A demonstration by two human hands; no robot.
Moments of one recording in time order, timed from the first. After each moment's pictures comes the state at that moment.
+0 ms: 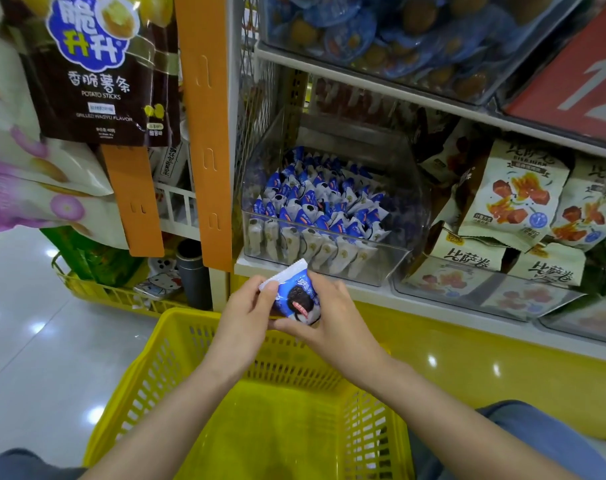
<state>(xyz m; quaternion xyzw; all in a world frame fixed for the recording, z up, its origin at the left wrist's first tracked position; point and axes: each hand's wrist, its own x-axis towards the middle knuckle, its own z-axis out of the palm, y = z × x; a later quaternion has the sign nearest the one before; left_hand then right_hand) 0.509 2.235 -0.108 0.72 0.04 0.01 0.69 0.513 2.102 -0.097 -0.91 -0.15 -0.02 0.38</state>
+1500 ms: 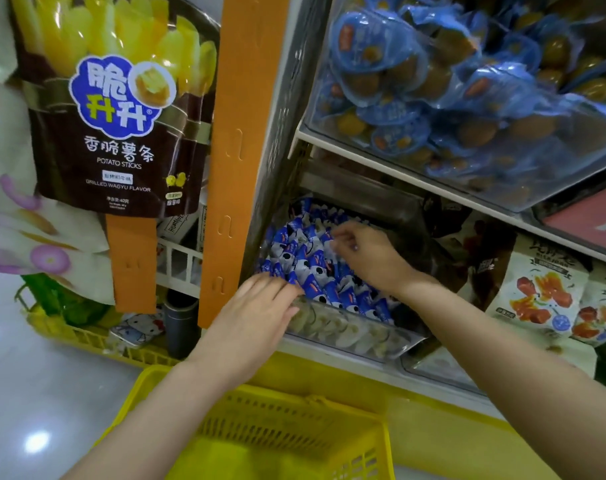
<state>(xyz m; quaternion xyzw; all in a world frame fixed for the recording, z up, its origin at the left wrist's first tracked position) 0.588 2.271 -0.073 0.94 -0.23 0.12 0.22 0.684 2.091 -0.009 -0.96 -0.10 0.00 0.24</state>
